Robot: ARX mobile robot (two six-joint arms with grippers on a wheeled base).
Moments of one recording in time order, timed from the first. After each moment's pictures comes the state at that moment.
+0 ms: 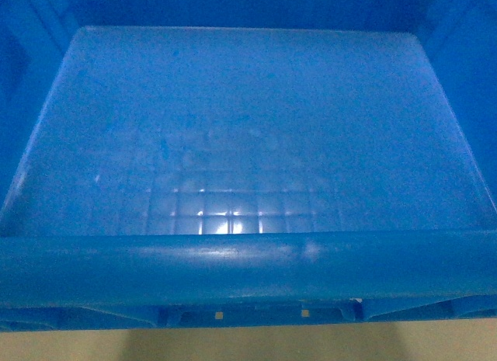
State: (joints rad) left arm -0.54 0.84 0.57 -0.13 -0.70 -0.13; right arm 0.50 0.97 0.65 -0.19 0.59 0.15
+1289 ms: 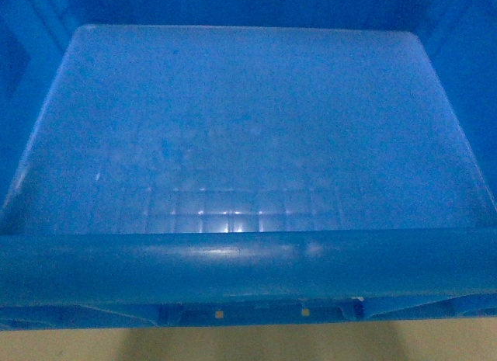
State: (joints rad) left arm -0.54 0.84 0.57 -0.13 -0.70 -0.13; right arm 0.50 0.97 0.65 -0.18 0.59 0.15
